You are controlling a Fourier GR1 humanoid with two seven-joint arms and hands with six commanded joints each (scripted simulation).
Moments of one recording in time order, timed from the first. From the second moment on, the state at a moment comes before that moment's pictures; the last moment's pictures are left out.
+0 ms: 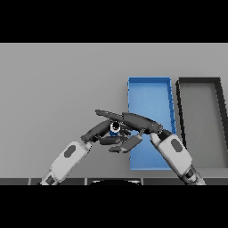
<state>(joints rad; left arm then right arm) -0.32 0.16 -0.58 -1.54 0.17 -0.22 -0.06 -0.48 -0.25 0.38 -1.87 -0.31 0.55 0.36</state>
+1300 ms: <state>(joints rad) -0.34 0.21 -0.62 -1.57 0.12 -0.24 -0.10 -0.53 -0.08 0.39 -1.77 -0.27 0.65 0.36</state>
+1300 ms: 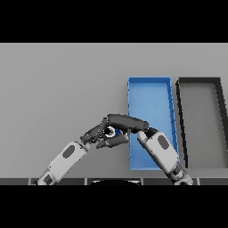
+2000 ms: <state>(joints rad) -0.32 0.22 -0.58 -1.54 0.06 -0.25 -0.05 -0.49 -0.01 0.33 -1.79 -0.22 0.70 0.35</state>
